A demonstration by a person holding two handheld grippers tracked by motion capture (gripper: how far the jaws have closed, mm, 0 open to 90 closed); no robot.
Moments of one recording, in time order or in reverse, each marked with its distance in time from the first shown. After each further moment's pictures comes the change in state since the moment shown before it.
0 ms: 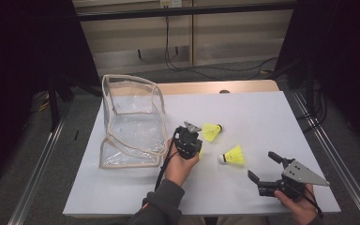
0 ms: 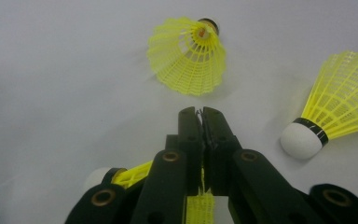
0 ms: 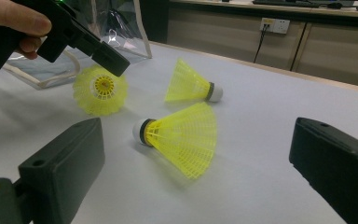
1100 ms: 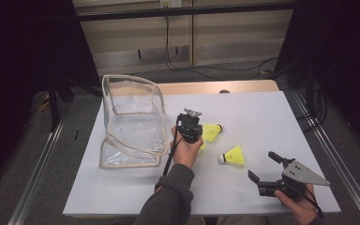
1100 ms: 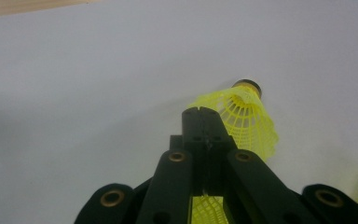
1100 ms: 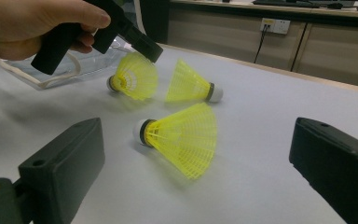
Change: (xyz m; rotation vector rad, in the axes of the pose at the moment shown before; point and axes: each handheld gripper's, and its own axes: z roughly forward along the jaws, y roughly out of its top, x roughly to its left) left arm 0.017 0.031 0.033 -0.068 0.077 -0.112; right arm -0.001 0.000 0.000 -0.003 0.002 -0.001
